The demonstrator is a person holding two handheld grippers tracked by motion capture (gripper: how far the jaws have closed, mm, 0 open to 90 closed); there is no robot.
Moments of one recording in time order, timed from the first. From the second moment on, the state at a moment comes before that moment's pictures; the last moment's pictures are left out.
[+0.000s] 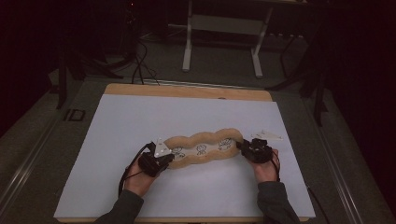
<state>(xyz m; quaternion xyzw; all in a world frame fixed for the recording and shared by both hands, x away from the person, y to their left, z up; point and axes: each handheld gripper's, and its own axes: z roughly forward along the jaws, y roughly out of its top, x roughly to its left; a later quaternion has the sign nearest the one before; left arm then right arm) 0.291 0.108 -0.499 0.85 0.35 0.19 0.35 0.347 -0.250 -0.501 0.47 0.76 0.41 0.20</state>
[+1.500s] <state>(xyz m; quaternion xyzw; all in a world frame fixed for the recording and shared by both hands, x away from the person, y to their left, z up) 0.287 0.135 -0.485 0.81 0.38 0.20 0.39 0.306 -0.254 -0.499 0.49 0.74 0.42 0.19</state>
